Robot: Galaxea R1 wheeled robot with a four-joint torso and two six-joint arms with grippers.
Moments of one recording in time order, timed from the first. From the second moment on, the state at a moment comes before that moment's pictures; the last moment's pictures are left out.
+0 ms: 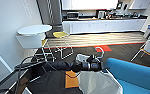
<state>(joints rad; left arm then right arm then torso) 0.17 2.86 -1.37 0.16 0.14 -0.85 -1.55 3.04 -2.62 -0.18 0.09 0.27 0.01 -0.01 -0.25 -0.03</state>
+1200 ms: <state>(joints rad) 0.18 2.76 -1.40 0.18 0.21 -0.85 -1.55 3.04 -2.62 -0.18 0.09 0.27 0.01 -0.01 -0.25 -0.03</state>
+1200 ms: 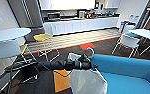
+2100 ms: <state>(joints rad) 0.25 2.85 -1.46 0.18 0.06 -0.88 -1.55 3.04 -2.63 -0.18 0.09 0.27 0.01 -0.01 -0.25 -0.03</state>
